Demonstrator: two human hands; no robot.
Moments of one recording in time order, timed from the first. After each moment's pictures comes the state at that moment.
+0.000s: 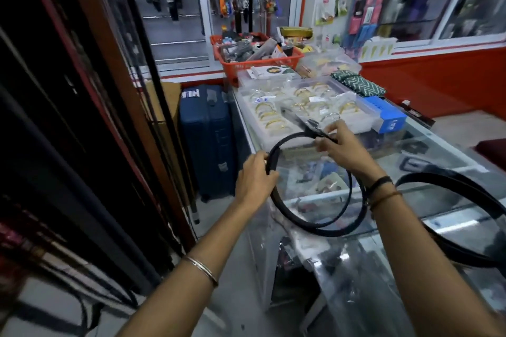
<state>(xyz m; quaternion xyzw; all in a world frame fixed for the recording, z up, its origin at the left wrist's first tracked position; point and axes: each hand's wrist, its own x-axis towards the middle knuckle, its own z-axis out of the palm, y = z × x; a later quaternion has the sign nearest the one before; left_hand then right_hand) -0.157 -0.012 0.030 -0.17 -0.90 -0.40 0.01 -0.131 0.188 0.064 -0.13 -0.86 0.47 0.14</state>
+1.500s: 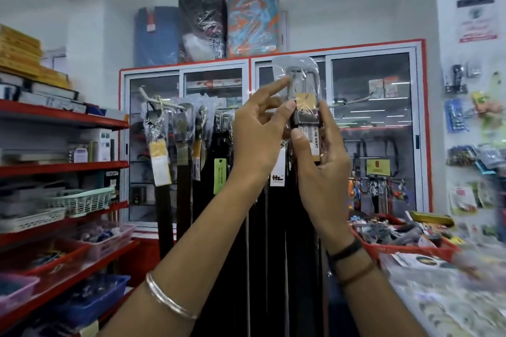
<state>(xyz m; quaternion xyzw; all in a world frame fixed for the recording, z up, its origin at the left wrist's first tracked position) -0.093 -0.321 0.412 -0.35 -0.57 -0.61 0.43 -0.108 -0.234 0.360 0.30 -0.54 0.57 0.54</state>
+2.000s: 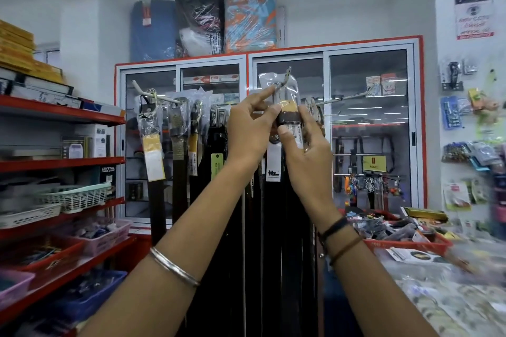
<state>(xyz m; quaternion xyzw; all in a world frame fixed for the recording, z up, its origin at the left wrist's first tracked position) -0.128 -0.326 0.419 -0.28 -0.60 -0.62 0.42 -0.137 -0.236 0.370 0.28 -0.60 0.57 0.49</state>
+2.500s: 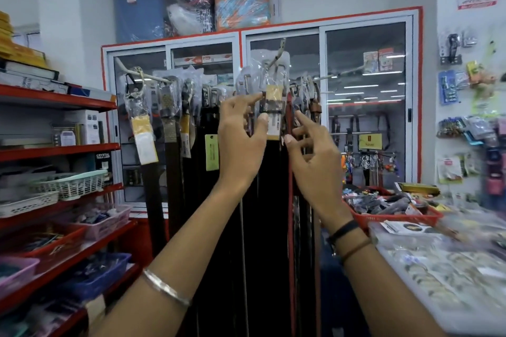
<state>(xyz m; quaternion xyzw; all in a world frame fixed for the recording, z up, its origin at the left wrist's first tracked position) -0.132 -0.332 0.368 -0.24 -0.66 -0.49 0.52 -0.146 -0.214 0.330 0.23 -0.67 0.45 0.55</state>
